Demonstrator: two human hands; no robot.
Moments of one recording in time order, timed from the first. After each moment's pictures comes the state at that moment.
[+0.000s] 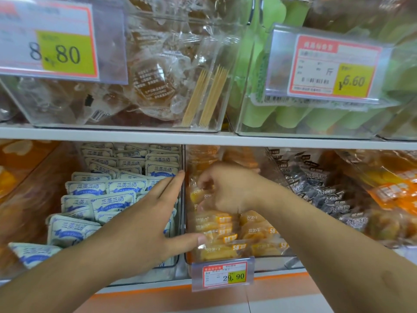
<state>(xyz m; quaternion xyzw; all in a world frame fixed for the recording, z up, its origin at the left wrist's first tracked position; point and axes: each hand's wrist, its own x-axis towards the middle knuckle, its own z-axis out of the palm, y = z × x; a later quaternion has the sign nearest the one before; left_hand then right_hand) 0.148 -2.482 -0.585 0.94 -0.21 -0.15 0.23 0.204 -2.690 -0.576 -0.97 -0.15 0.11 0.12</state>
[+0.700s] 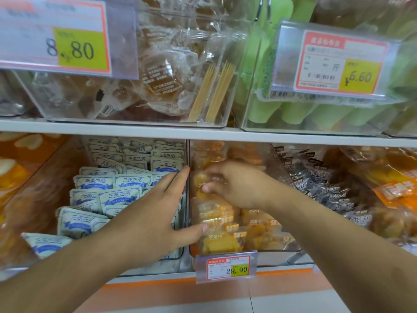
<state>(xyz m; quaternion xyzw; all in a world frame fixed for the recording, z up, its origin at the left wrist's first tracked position) 0.150 -2.481 -0.594 0.94 -0.22 -0.11 0.24 0.205 -2.701 -0.588 -0.98 -0.14 0.08 0.15</state>
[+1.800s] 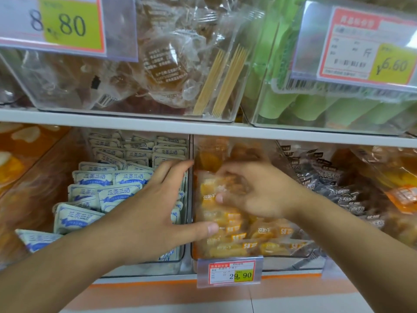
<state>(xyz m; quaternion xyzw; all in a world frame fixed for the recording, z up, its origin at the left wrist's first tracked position) 0.153 -2.480 -0.585 0.92 -0.22 -0.11 0.30 0.191 -2.727 -0.583 -0.97 -0.18 0.03 0.16</state>
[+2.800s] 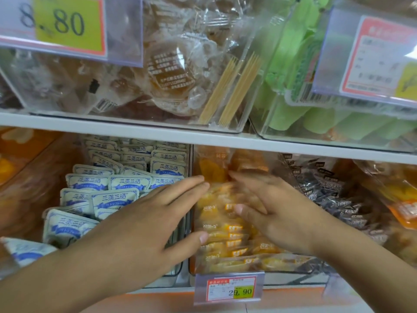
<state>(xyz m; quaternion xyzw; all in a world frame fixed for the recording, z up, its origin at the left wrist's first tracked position) 0.147 -2.478 -0.579 0.93 -0.31 -0.08 0.16 0.163 -2.746 -0.585 -0.97 -0.19 0.01 0.14</state>
